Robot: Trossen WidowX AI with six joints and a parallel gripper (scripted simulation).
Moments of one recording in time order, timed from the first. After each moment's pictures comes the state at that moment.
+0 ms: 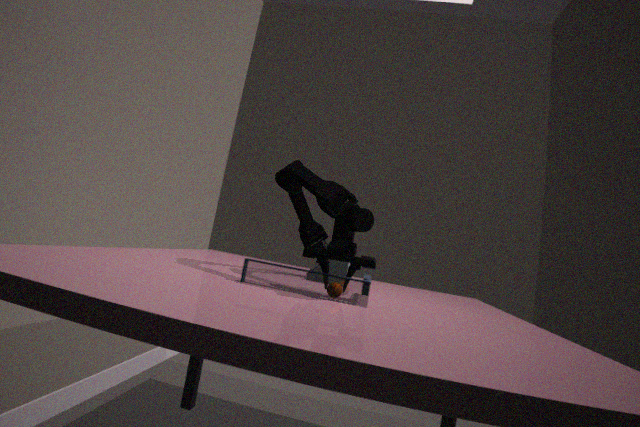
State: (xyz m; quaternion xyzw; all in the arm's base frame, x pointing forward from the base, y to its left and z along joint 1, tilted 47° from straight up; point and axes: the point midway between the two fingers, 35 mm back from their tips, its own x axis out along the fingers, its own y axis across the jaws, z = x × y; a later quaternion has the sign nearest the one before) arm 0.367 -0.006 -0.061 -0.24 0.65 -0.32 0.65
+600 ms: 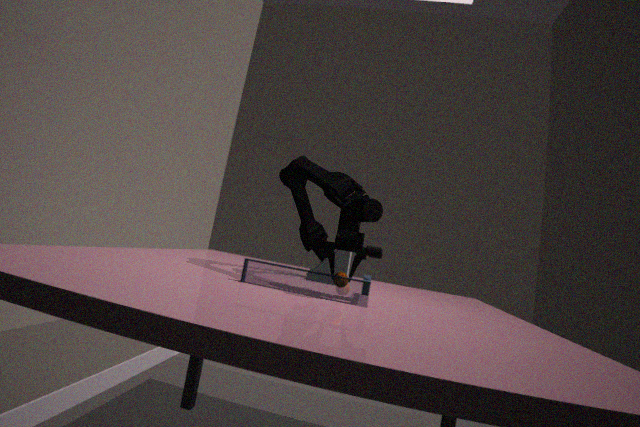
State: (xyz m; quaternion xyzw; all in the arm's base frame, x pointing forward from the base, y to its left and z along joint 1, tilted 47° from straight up) arm 0.364 0.022 -0.050 -0.26 0.66 -0.29 0.64
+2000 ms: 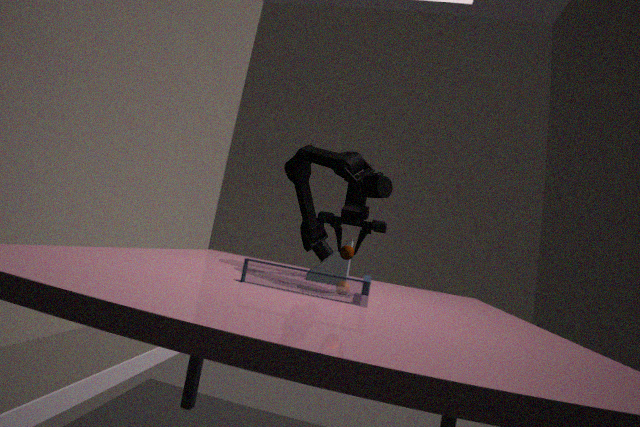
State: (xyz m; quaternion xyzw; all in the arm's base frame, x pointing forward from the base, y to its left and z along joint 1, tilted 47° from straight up) arm 0.326 0.080 -0.005 -0.25 0.65 -0.31 0.65
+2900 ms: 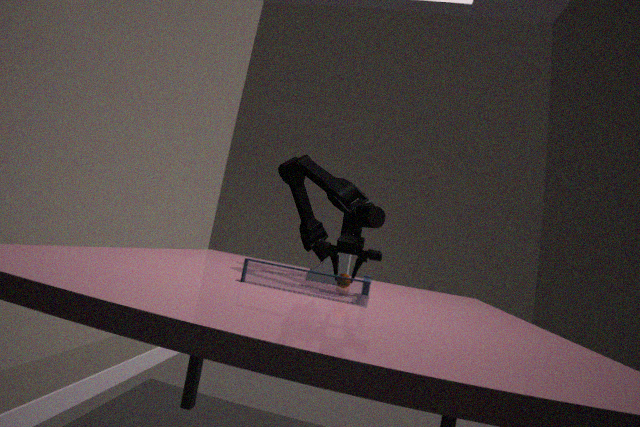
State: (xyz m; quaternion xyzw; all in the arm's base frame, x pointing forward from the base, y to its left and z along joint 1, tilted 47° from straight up) arm 0.296 0.026 -0.061 -0.24 0.65 -0.32 0.65
